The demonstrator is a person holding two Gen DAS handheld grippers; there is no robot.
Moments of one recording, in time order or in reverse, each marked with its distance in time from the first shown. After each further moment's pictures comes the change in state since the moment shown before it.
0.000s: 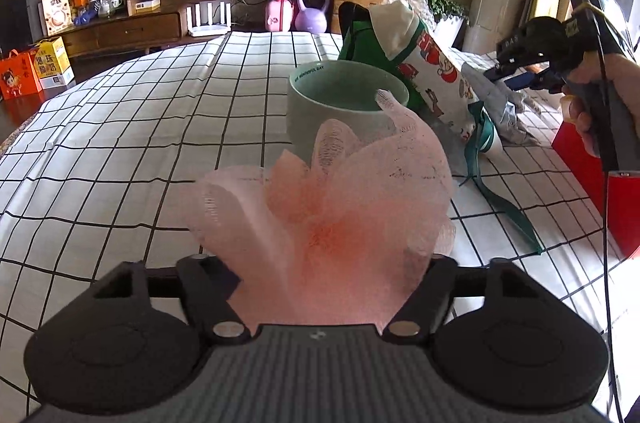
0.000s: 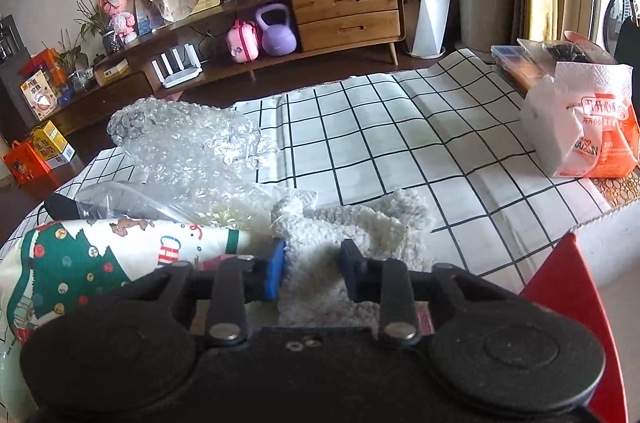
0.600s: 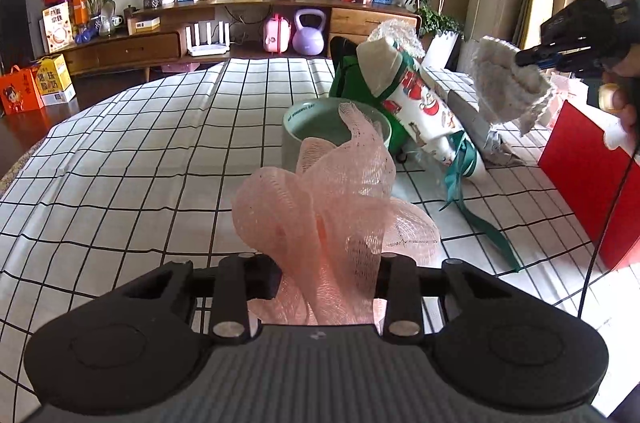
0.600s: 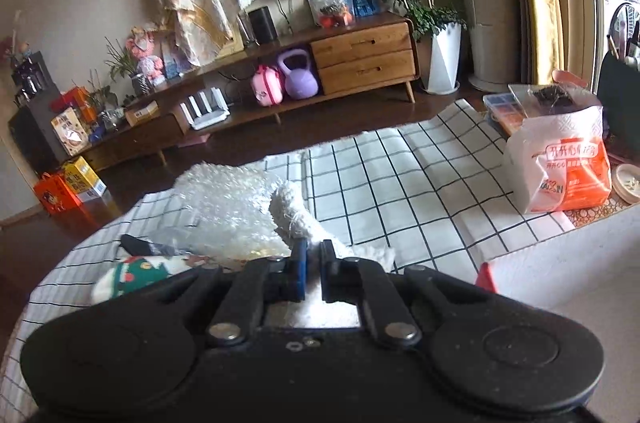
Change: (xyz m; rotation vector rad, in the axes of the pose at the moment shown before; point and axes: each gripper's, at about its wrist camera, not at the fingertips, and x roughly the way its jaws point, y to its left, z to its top) left arm -0.025 -0.007 0.013 0.015 -0.048 0.001; right arm -0.081 -0.013 0.014 0.020 -0.121 0.097
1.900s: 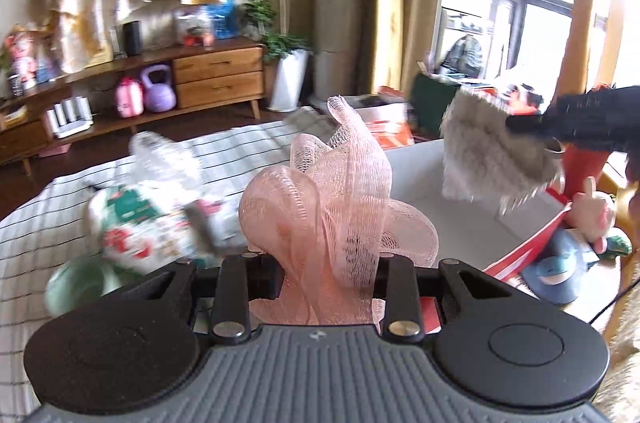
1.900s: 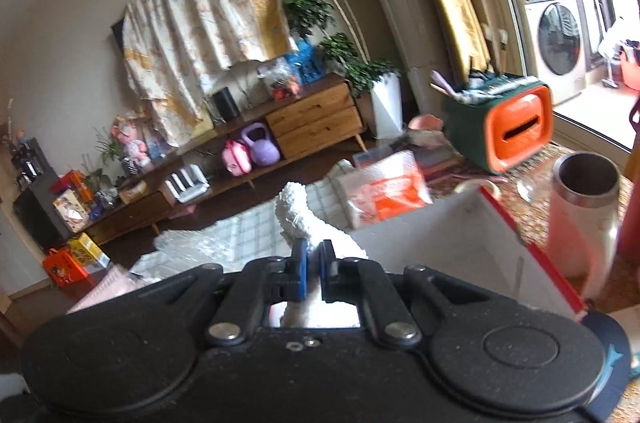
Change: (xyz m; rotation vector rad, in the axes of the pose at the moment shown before) left arm -0.039 -0.204 0.080 0.276 -0.048 -0.323; right arm -0.189 -0.157 -0.021 0.155 -0.167 -0.040
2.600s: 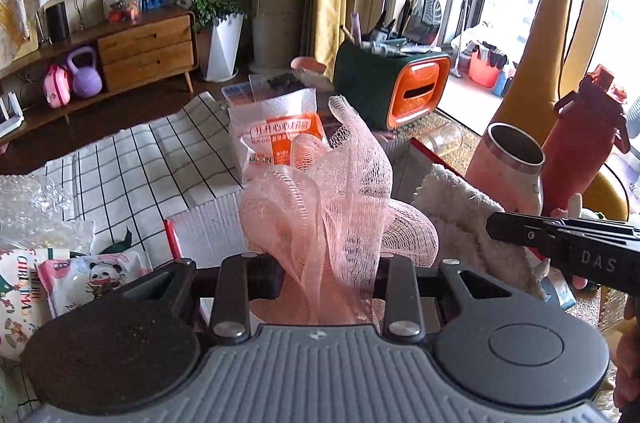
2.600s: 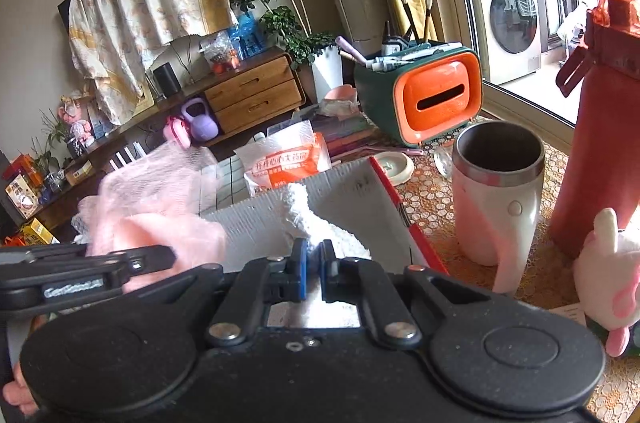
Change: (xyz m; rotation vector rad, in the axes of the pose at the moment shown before) left arm 0.142 -0.100 0.065 0.049 0.149 -0.111; right arm 0.015 -0.078 -0.012 0.004 0.077 -0.129
